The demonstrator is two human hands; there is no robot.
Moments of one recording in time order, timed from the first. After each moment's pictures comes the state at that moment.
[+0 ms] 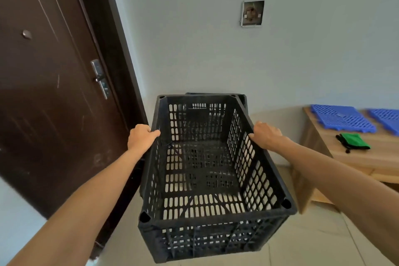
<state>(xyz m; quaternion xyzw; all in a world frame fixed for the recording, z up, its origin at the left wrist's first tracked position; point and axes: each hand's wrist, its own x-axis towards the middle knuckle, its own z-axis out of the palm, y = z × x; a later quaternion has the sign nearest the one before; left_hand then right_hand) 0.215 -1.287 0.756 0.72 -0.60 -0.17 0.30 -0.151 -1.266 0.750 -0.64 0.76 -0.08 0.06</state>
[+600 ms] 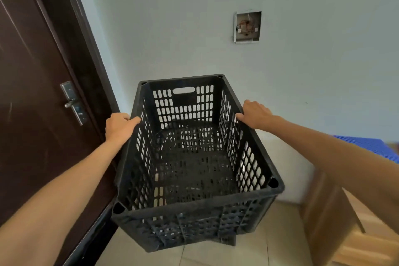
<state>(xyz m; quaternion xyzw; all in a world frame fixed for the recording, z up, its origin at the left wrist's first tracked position) 0.107 -1.559 0.820 0.71 -0.56 -0.09 0.41 -0.272 -1.560 0.833 -0.69 0.71 -0.15 0.02</state>
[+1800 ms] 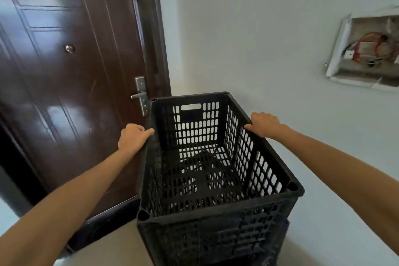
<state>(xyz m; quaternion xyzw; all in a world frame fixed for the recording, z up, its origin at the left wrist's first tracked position) 0.001 -1.805 0.801 0.86 -0.28 -0.04 0.42 -0.288 -2.063 0.834 -0.90 0.42 -0.04 -0.03</state>
